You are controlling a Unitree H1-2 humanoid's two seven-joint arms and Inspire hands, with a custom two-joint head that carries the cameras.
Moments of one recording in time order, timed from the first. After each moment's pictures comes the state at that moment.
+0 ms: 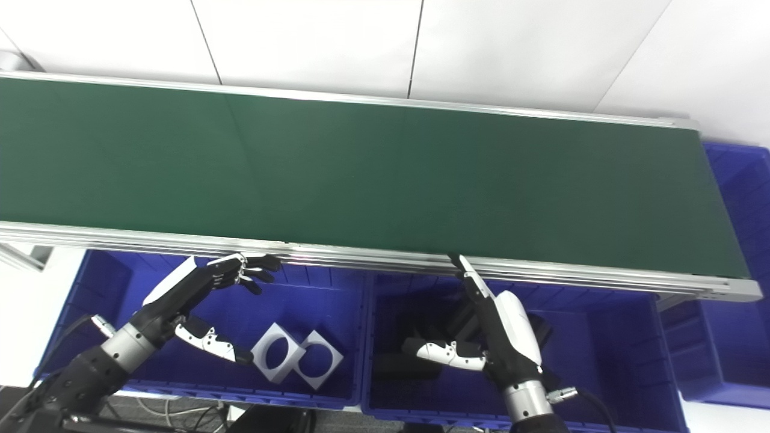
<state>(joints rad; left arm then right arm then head) 0.34 0.44 -0.20 0.02 0.03 -0.44 -0.22 0.29 -0.23 0.27 -0.18 -0.47 -0.08 0.10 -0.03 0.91</state>
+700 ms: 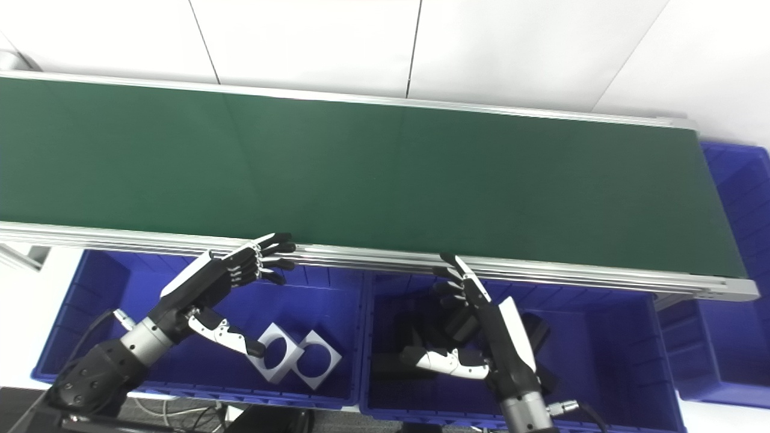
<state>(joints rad) 0.30 0.37 -0.19 0.05 -0.13 -0.41 -0.36 0.33 -0.22 0.25 -0.18 -0.26 -0.17 0.12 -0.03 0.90</state>
